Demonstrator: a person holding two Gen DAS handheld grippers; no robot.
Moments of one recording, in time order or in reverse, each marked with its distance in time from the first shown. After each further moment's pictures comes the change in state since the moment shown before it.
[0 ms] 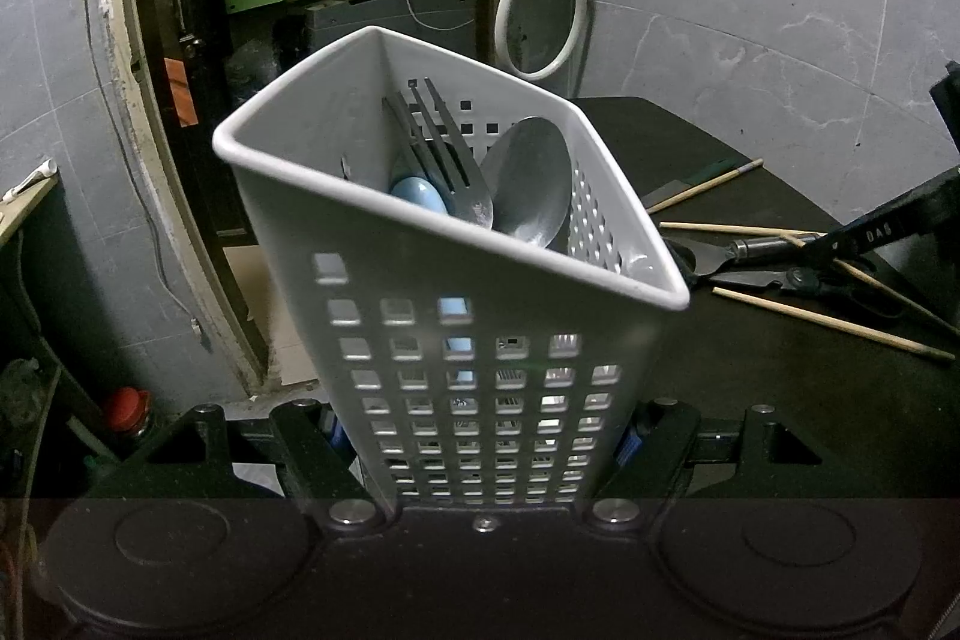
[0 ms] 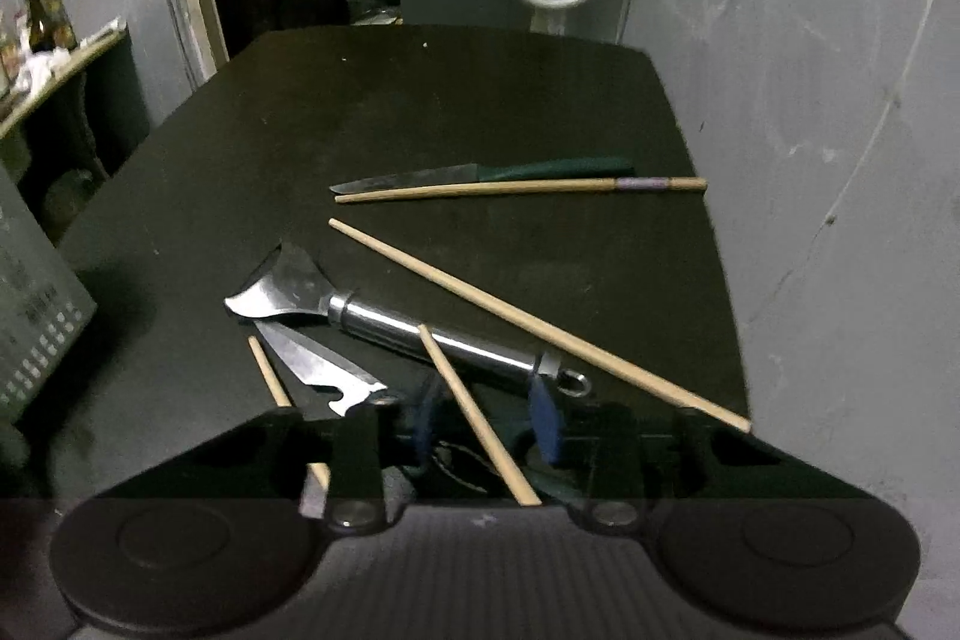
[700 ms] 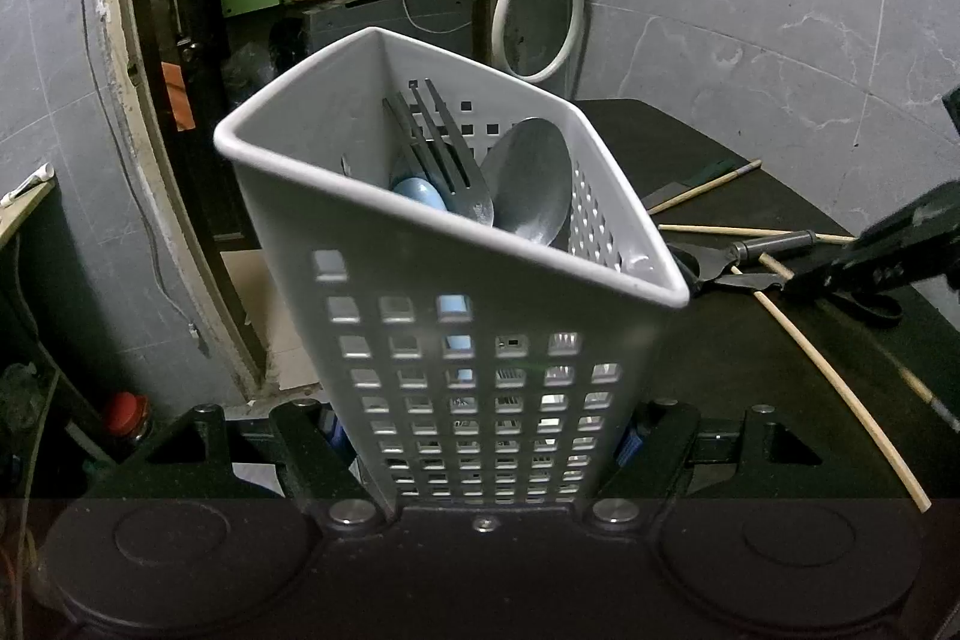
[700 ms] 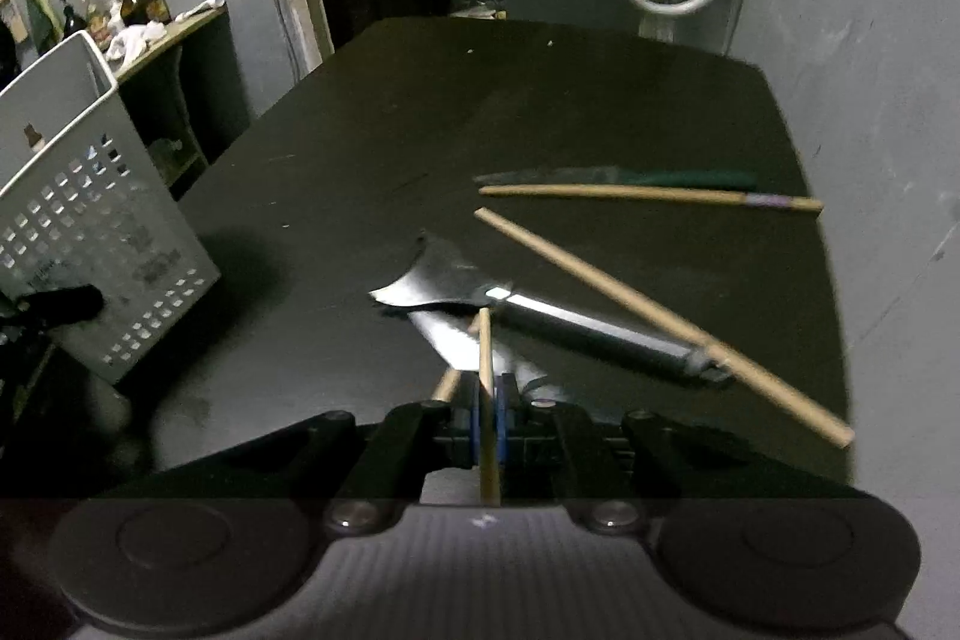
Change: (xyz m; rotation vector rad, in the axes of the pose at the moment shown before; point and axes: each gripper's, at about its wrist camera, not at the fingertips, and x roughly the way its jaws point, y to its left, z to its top) left arm 0.001 0.000 -0.003 0.004 -0.007 -0.004; right arm -0.011 0.044 -0.008 -0.097 0.008 0.146
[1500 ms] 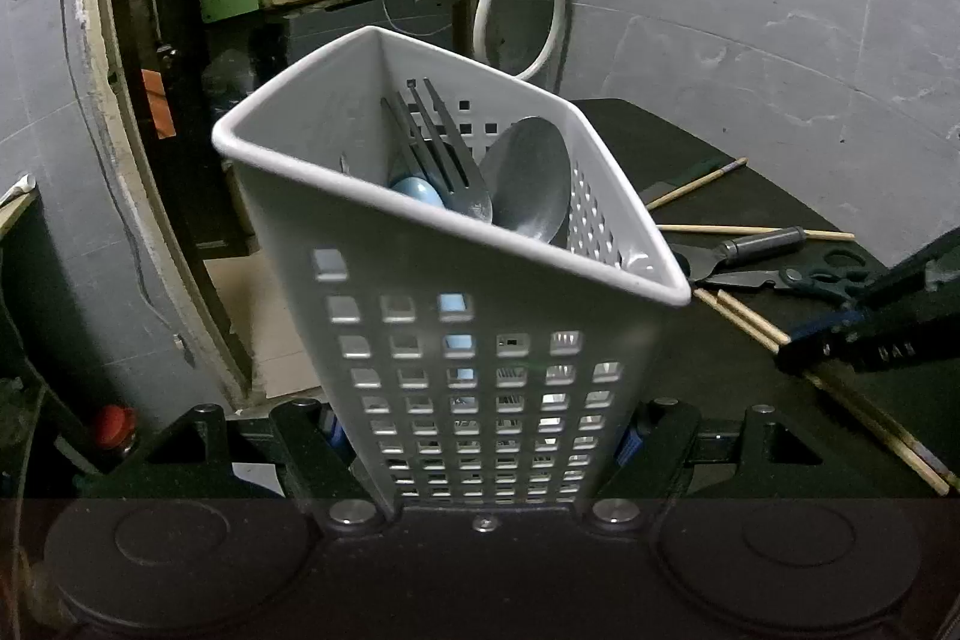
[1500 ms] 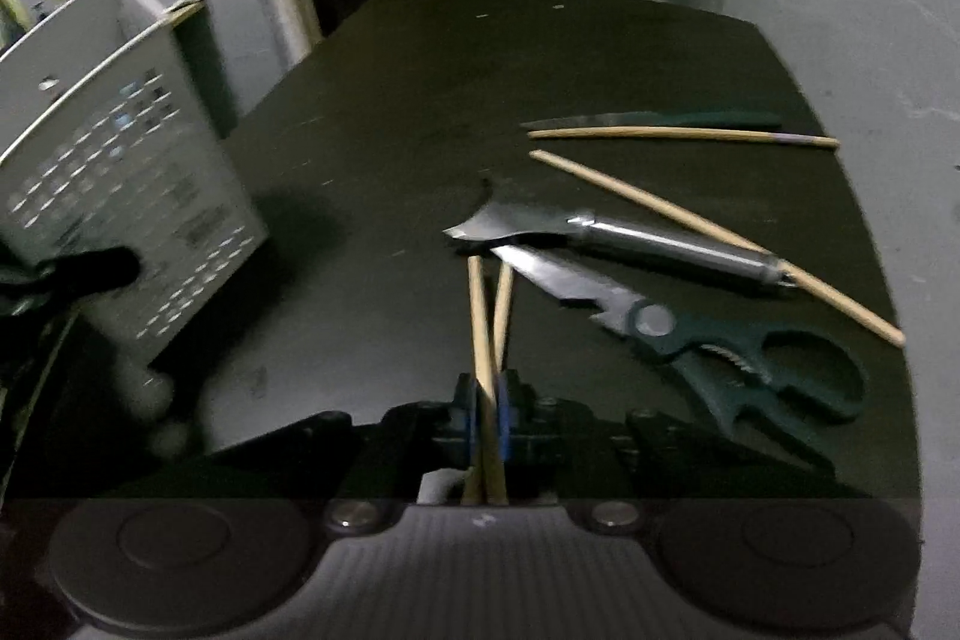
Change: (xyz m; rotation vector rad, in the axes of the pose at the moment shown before) left arm 0.001 0.012 -0.003 0.029 -0.006 -0.043; right arm 0.000 0.047 -0.027 0.058 0.032 -0.022
